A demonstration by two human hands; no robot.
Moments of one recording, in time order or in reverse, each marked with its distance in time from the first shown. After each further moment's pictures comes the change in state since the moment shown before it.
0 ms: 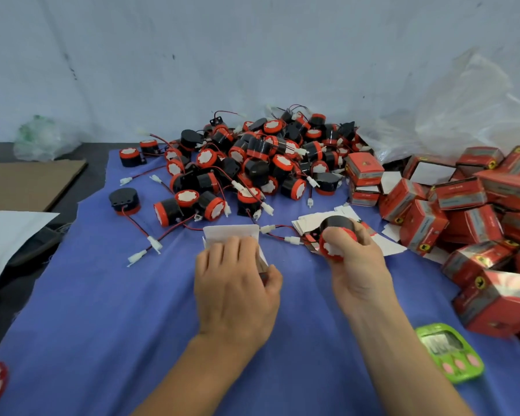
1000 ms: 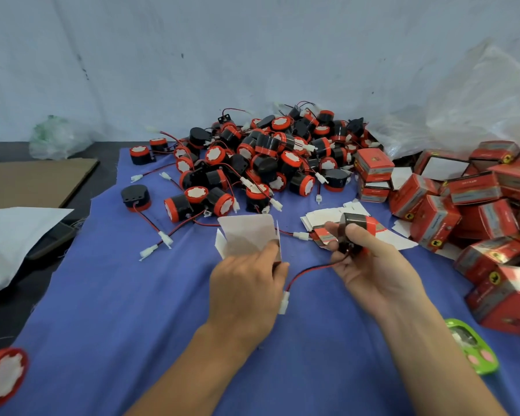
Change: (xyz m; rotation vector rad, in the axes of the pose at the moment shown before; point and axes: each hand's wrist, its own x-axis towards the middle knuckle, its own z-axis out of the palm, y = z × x) left_hand 0.001 -0.005 -0.002 -0.059 -0.090 0.076; right_hand 0.001 -0.006 -0.022 0.232 -0.225 0.295
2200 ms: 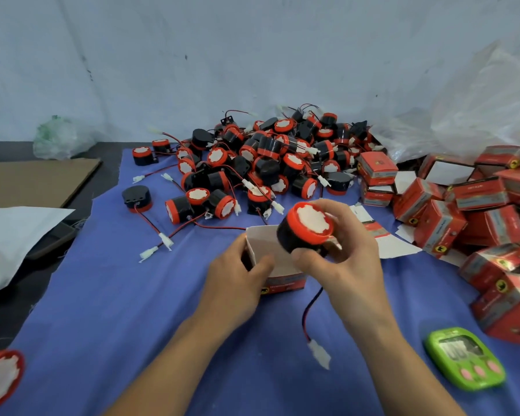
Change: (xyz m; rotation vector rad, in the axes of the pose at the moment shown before) left_hand 0.008 -0.035 0.015 -0.686 -0.286 -0.426; right_hand -0.027 0.020 0.037 -0.827 -0.182 -0.653
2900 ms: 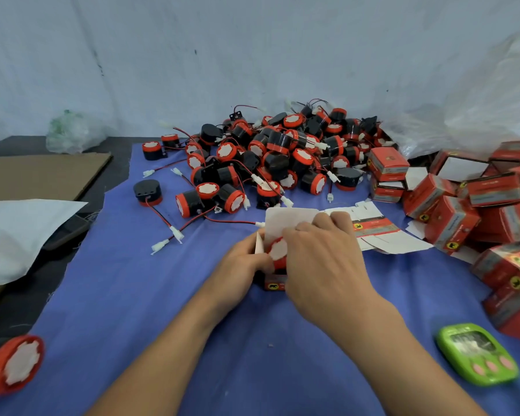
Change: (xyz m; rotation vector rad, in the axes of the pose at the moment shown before) left_hand 0.013 -0.003 -0.013 -0.489 -0.405 -0.117; right_hand 0.010 -0.023 0.036 -1.418 -0.439 -0.197
